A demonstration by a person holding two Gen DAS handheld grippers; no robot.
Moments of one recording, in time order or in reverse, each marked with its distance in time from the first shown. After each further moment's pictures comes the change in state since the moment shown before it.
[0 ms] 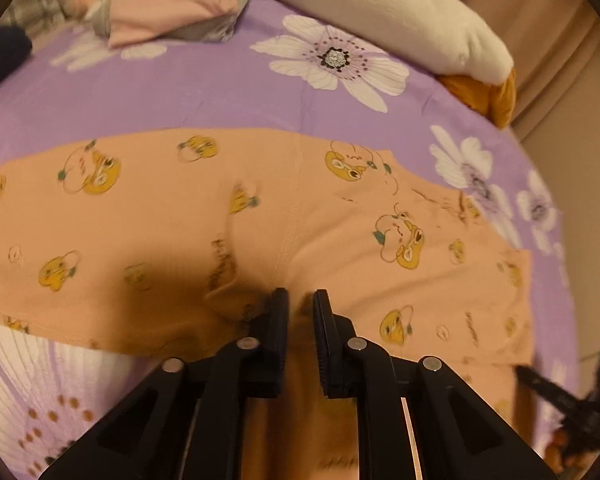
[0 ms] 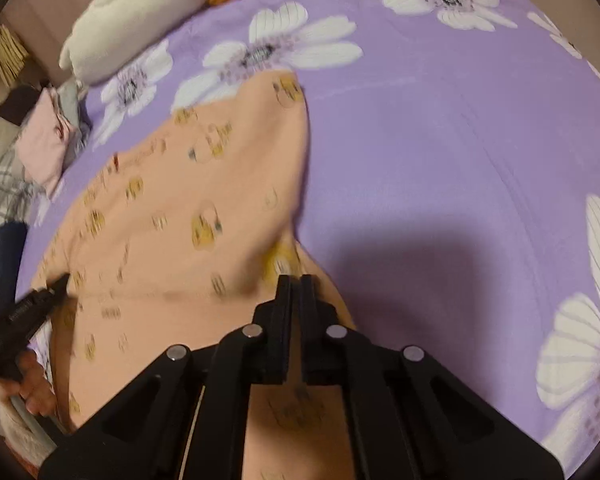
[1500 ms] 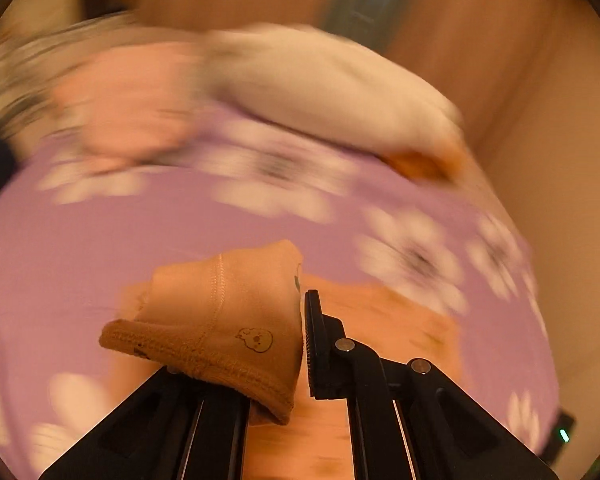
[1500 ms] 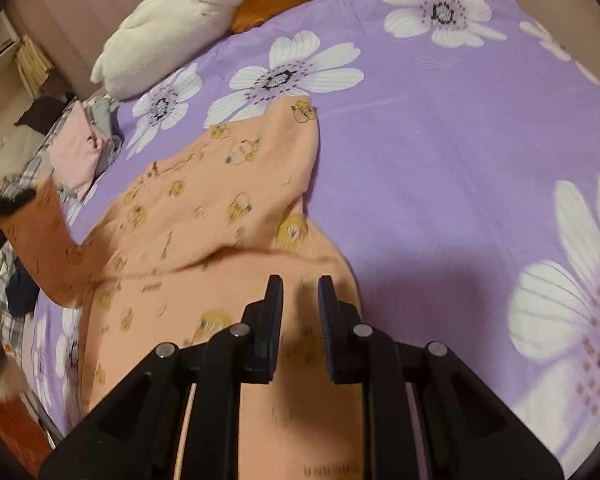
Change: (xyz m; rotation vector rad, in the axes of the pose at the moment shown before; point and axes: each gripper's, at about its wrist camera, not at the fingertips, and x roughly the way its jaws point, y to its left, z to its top) left arm -0.074 -0.113 0.055 0.172 -0.155 -0.028; right arm -0.034 -0.010 -0.021 -0.009 -0.095 0.081
